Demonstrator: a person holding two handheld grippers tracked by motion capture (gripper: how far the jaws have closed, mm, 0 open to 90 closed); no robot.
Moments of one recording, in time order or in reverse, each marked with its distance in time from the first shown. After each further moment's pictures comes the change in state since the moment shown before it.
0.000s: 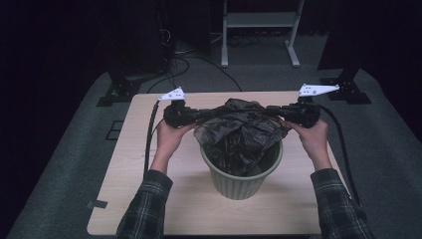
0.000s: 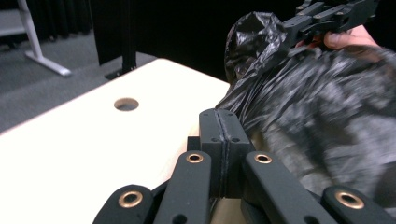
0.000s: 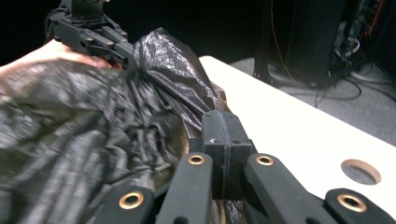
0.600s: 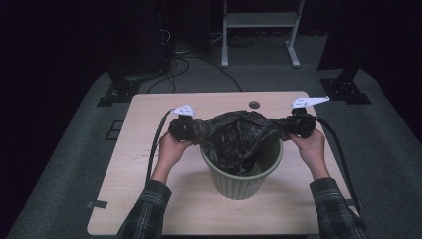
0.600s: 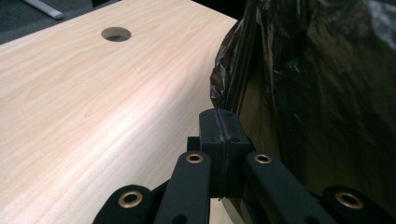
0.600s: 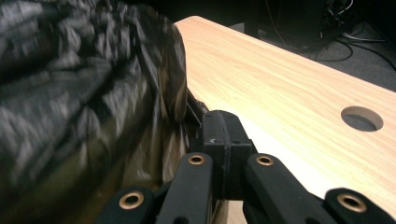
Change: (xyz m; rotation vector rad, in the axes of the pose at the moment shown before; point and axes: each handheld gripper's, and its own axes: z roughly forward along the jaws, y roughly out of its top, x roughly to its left) left arm -0.011 -0.035 0.011 0.185 0.023 0.004; right arm 0.004 -0.032 0.010 0.105 -0.056 0.037
